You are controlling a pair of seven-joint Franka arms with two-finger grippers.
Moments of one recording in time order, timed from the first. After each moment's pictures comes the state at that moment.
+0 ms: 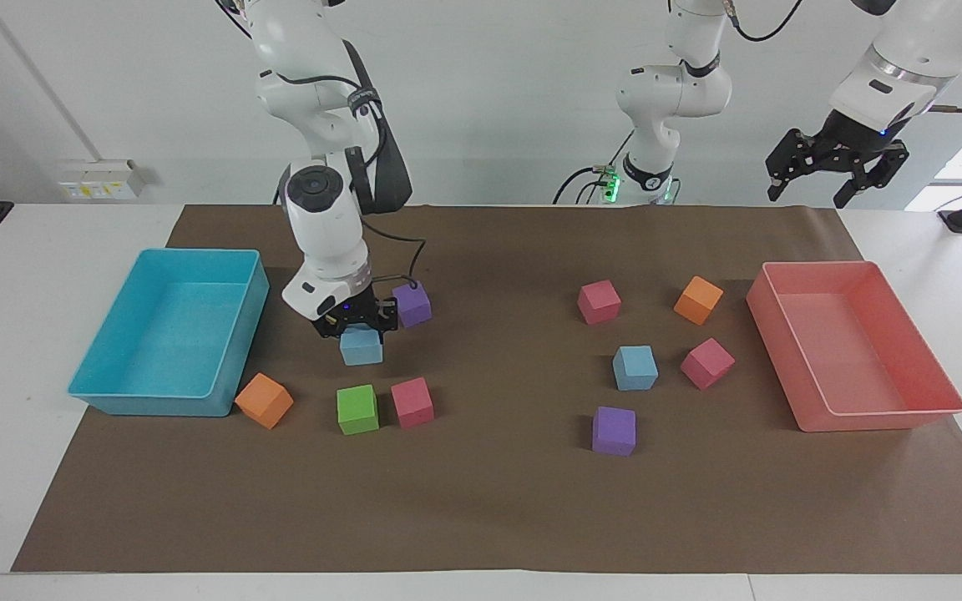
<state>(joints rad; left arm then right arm) -0.09 -0.03 0.04 -1.47 -0.03 1.44 0.14 0.32 0.21 -0.06 -1.87 0.00 2.11 0.13</state>
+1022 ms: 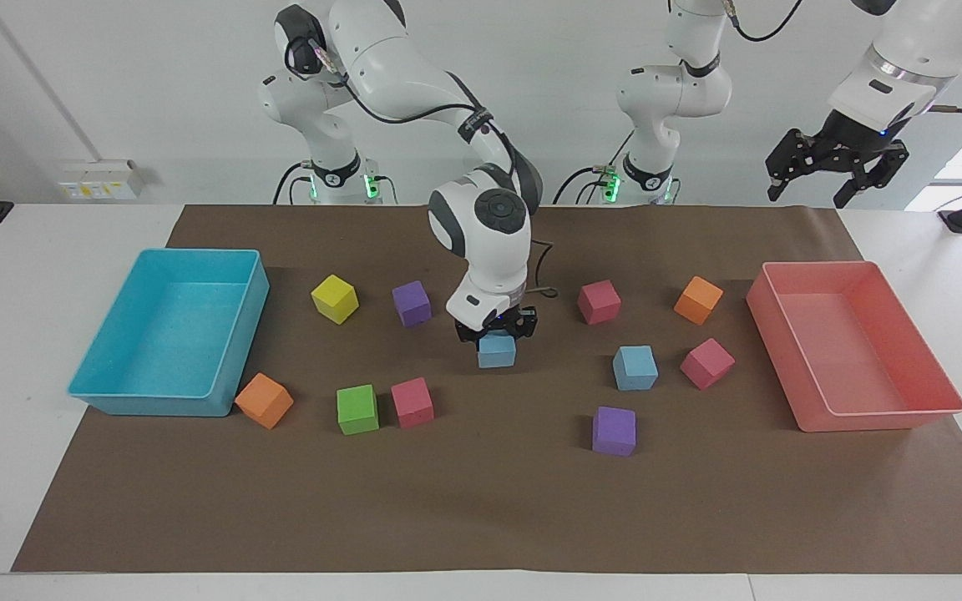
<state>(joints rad) -0.09 -0.03 0.04 -1.47 -0.03 1.44 0.14 0.63 0.55 -0.05 -1.53 0.02 2.10 0.51</state>
